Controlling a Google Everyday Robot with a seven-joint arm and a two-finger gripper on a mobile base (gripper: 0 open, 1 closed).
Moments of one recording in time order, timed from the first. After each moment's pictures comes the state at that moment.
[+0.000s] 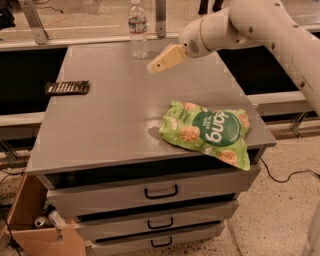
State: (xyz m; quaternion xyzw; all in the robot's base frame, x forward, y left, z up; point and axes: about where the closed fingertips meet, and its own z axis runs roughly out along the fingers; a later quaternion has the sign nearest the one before) arm 0.728 -0.026 0.944 -0.47 0.72 0.18 0.47
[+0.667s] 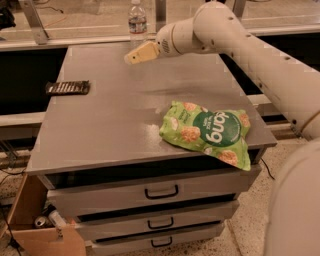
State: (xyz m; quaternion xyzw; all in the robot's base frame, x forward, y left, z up) arm 0.791 0.028 0.930 -0.38 0.74 0.19 0.52
